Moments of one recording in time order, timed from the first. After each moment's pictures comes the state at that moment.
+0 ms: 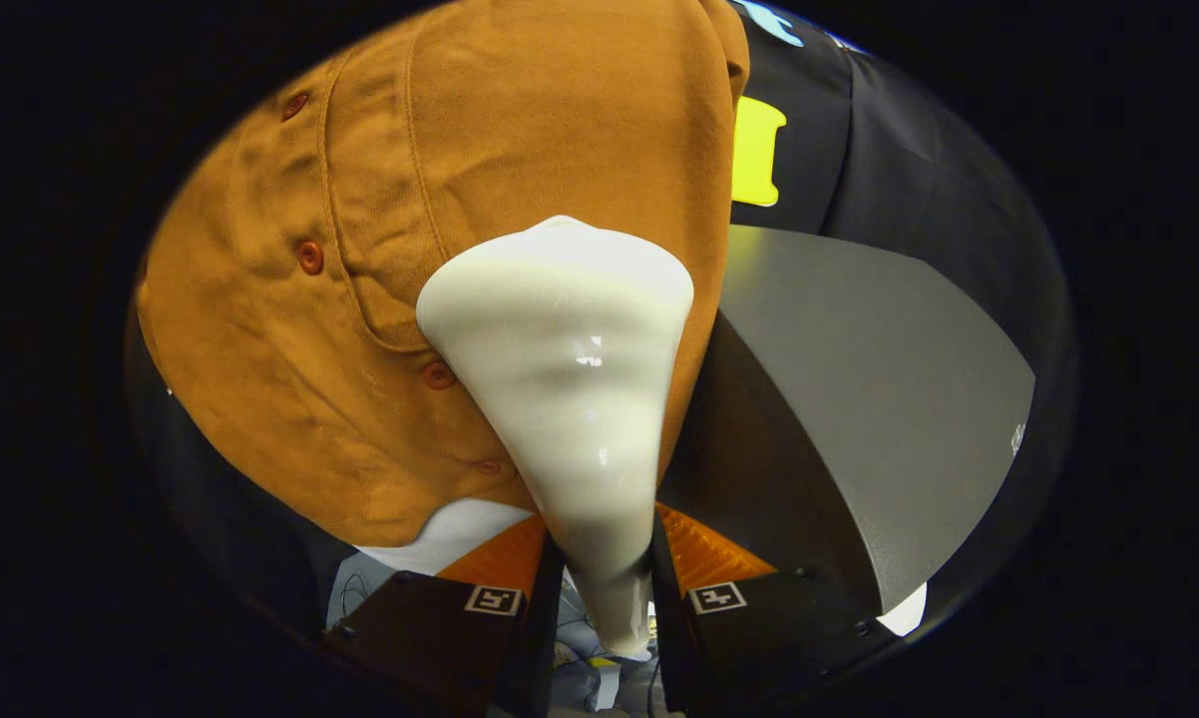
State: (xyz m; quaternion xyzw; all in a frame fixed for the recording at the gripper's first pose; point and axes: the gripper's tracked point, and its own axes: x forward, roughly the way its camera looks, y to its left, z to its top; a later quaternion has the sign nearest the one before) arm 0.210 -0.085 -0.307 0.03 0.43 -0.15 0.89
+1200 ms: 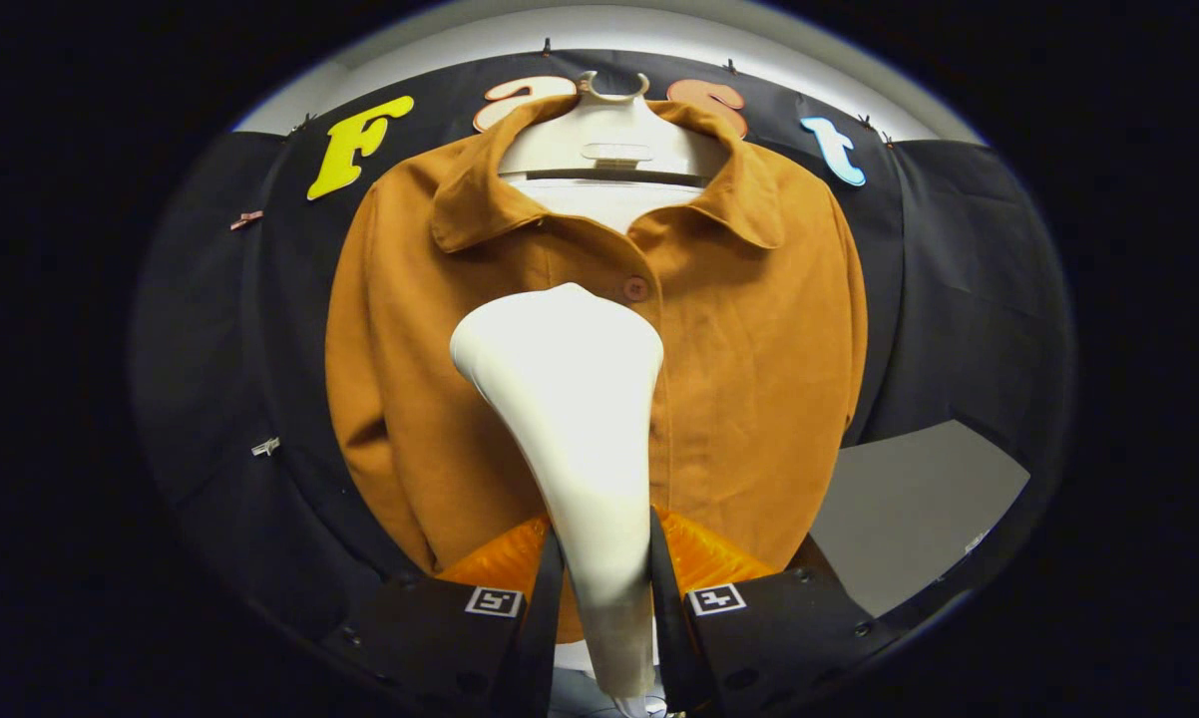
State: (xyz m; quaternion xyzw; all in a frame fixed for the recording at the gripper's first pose) arm 0.263 0.085 -0.111 0.00 0.20 -0.05 0.98
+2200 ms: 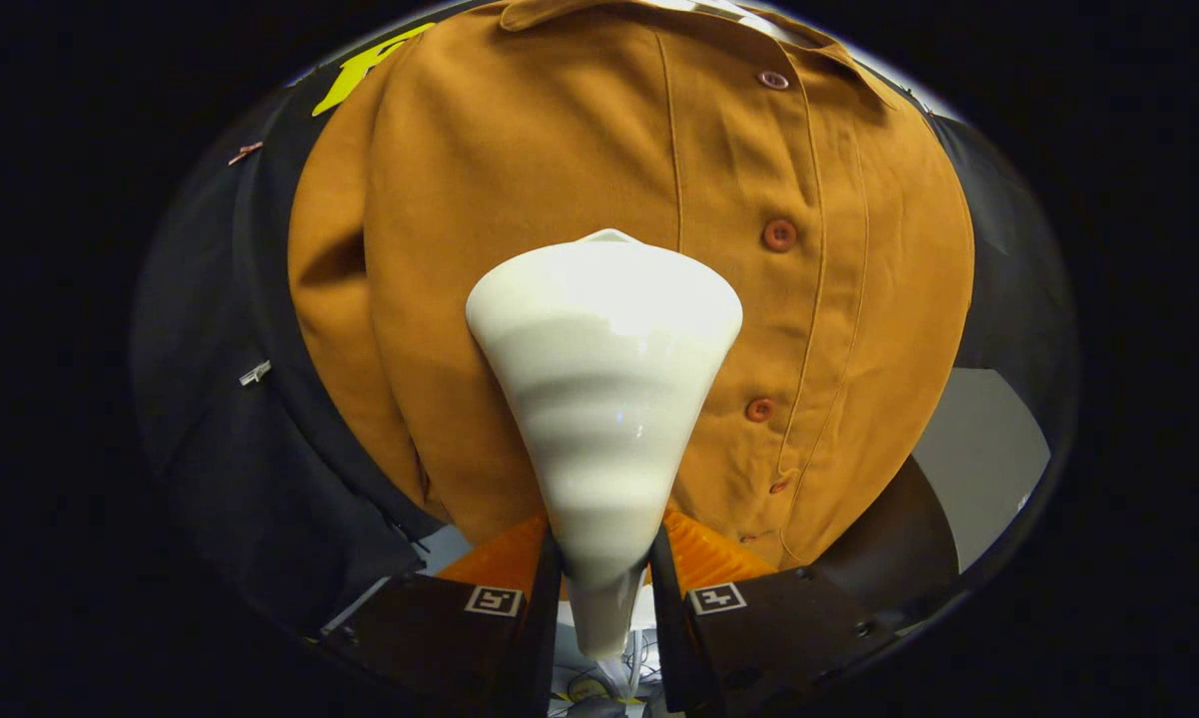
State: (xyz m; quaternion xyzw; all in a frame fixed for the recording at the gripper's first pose) arm 0.265 0.124 -0.252 -0.01 0.35 -0.04 0.94
